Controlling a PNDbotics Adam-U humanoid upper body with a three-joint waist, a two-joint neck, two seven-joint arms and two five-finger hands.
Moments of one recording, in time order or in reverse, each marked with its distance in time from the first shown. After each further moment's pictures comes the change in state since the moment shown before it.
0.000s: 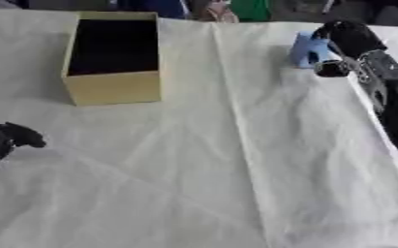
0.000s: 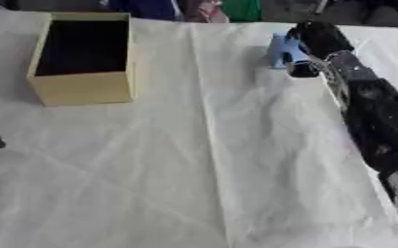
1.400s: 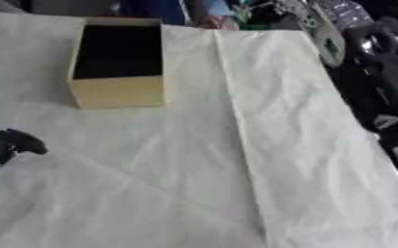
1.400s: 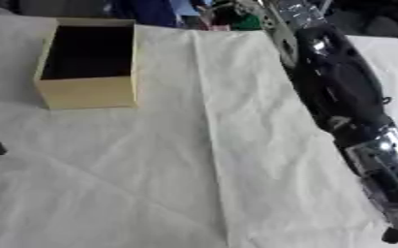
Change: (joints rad) left arm -0.010 -0.002 -0.035 0.001 0.015 -0.001 -0.055; right arm -0.204 0.148 0.193 -0.369 -0.116 -0.207 0.093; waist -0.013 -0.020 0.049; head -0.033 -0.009
